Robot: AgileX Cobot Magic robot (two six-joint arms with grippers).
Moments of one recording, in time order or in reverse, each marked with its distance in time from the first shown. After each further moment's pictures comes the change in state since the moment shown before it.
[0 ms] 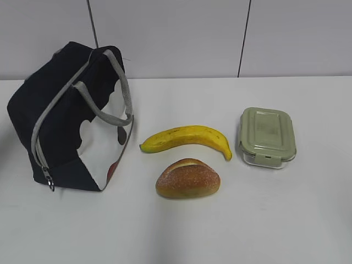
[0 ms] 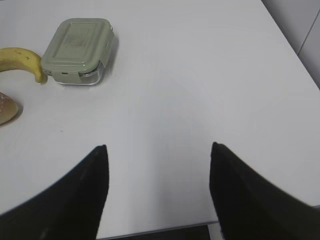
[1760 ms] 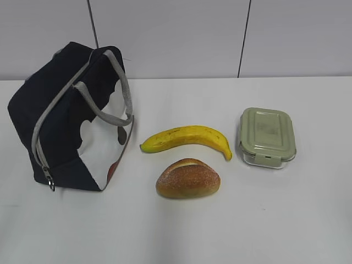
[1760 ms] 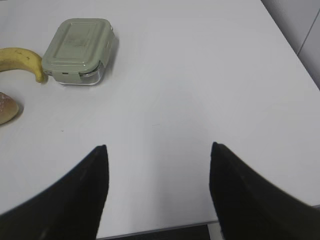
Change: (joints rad) left arm 0.000 -1.262 0.810 0.282 0.071 -0.206; right arm 0.000 0.000 0.000 0.000 0.000 0.000
